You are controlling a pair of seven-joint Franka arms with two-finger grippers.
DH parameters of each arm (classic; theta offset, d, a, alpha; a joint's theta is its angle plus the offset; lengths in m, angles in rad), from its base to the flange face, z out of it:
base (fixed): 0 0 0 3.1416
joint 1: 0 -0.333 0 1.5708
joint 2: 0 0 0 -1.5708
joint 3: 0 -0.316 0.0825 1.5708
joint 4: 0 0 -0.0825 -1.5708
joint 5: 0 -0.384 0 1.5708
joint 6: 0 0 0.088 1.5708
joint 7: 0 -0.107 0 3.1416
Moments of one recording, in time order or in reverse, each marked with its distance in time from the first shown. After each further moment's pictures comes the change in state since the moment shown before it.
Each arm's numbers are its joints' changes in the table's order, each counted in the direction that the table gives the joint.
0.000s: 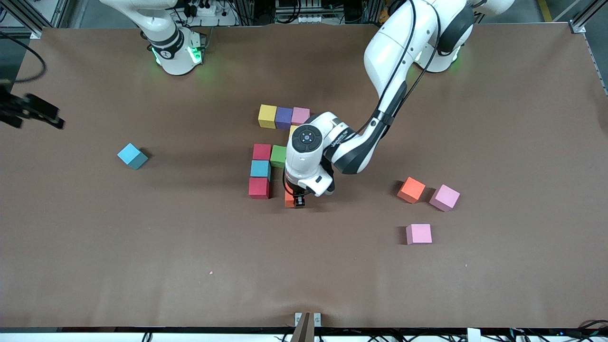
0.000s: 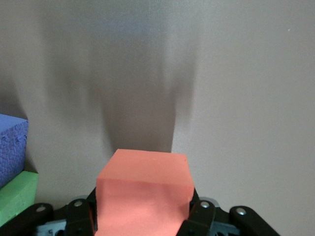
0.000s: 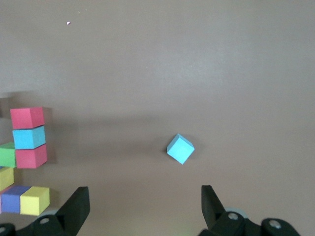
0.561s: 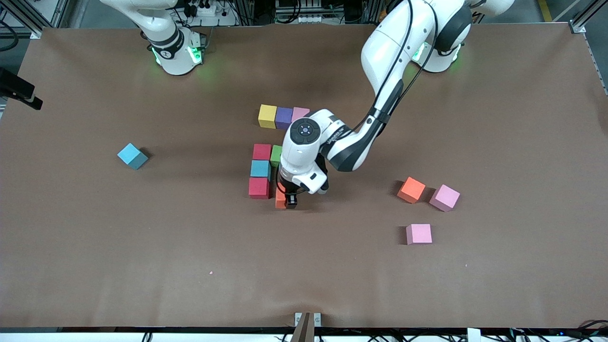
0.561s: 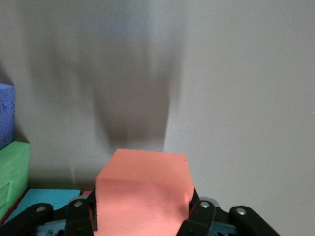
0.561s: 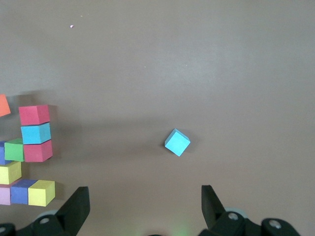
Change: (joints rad) left arm 0.028 0.004 0.000 -0.001 0.000 -0.091 0.001; right arm 0.017 0.018 0.002 -0.104 0.000 0.083 0.000
